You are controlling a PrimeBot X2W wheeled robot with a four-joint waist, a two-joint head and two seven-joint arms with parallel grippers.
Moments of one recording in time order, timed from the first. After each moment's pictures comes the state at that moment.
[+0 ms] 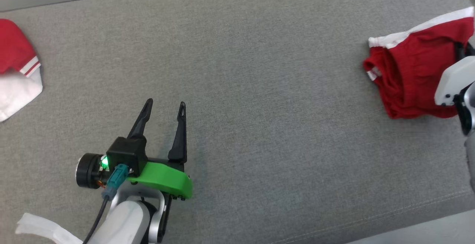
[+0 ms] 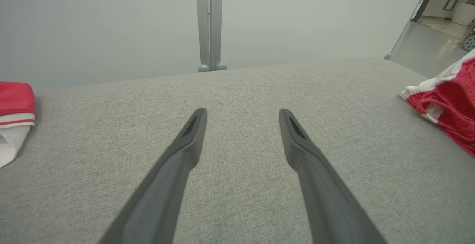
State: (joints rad) left arm -0.27 0.27 -0.52 0.02 -0.41 0.26 -0.11; right arm -0.70 -0.31 -0.19 0.72 -0.01 0.13 0.05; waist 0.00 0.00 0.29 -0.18
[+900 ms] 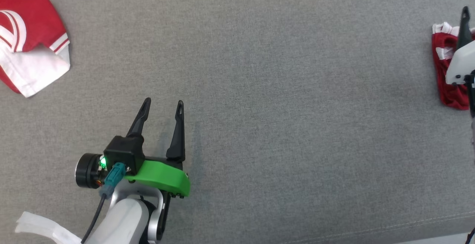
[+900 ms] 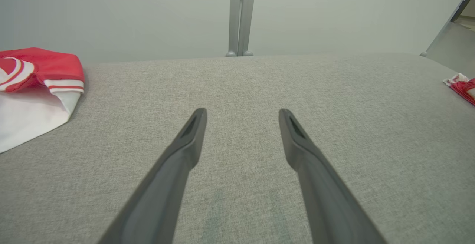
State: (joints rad) left arm -0.28 0.27 -0.52 0.04 -0.43 0.27 -0.13; right arm -0.86 -0.34 -0.25 0.92 -0.18 0.13 -0.20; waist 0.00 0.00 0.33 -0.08
